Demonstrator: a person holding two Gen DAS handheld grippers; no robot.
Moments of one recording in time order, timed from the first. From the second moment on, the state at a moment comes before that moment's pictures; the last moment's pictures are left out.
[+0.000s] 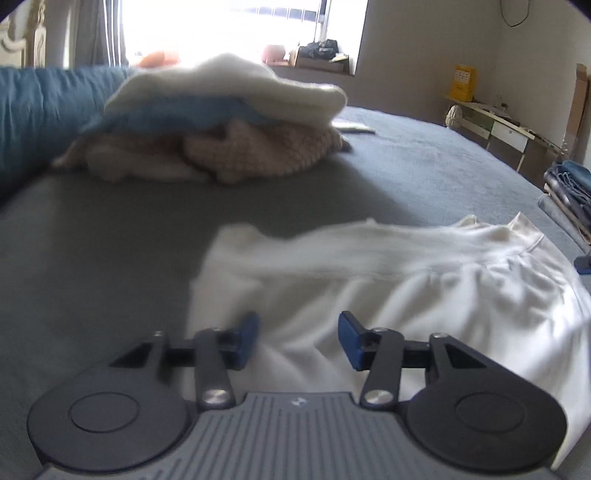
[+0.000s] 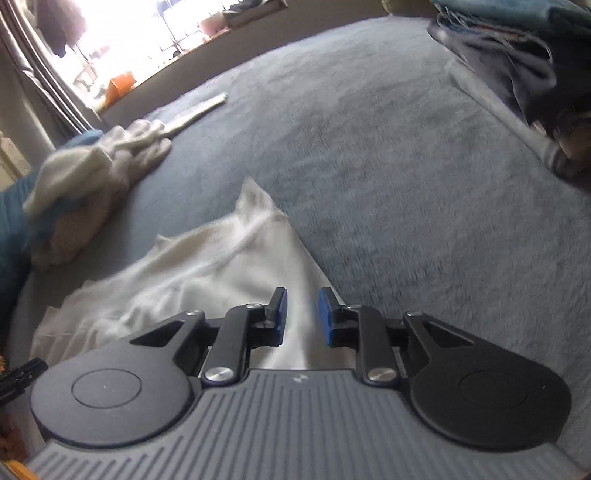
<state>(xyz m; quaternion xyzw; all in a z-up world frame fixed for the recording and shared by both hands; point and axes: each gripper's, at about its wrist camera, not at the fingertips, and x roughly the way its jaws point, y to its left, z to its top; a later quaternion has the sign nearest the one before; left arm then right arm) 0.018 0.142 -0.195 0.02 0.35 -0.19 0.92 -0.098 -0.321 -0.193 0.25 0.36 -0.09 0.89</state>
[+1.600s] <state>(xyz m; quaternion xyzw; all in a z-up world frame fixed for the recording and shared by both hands) -0.109 0.149 -0.202 0.00 0.43 -0.23 0.87 -0.159 -0.291 -0.221 0.04 0.67 0.00 0.74</state>
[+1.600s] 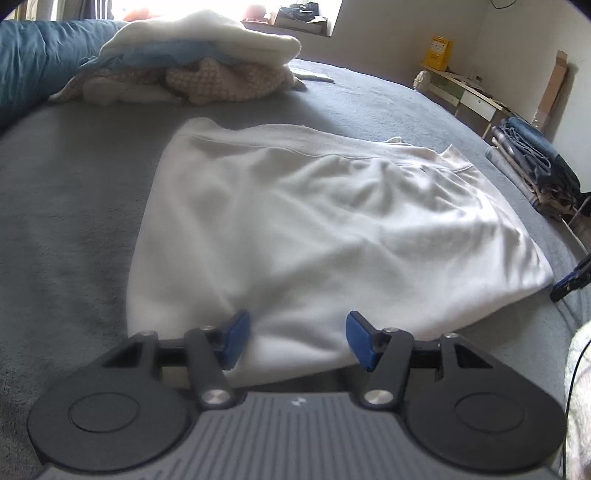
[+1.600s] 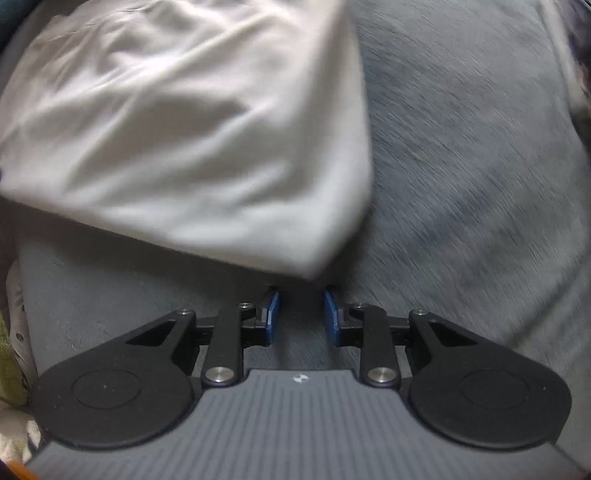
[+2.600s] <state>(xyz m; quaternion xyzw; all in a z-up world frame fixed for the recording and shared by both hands) -0.098 0.162 -0.132 -0.03 0.37 -0.18 0.91 -0.152 -0.223 -0.129 0.18 0.36 0.02 0.91</state>
